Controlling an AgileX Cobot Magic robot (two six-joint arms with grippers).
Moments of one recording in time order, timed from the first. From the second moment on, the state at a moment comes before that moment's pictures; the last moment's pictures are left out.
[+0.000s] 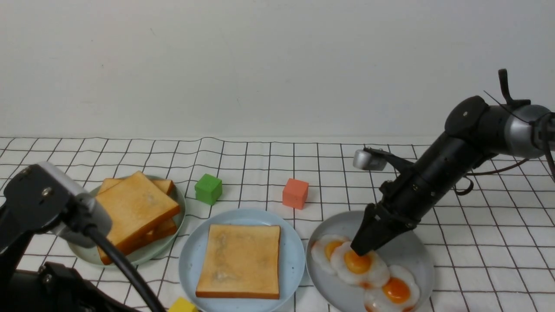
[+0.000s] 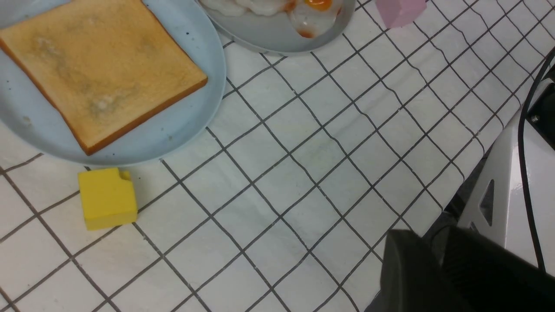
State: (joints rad) right arm 0.14 2.18 -1.52 0.74 1.19 -0.92; left arm -0.63 0.79 -0.78 -0.39 0.88 0.12
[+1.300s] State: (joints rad) right arm 0.42 2.08 -1.73 0.71 1.17 -0.64; left arm -0.63 0.68 -0.78 -0.19 0.94 -0.09
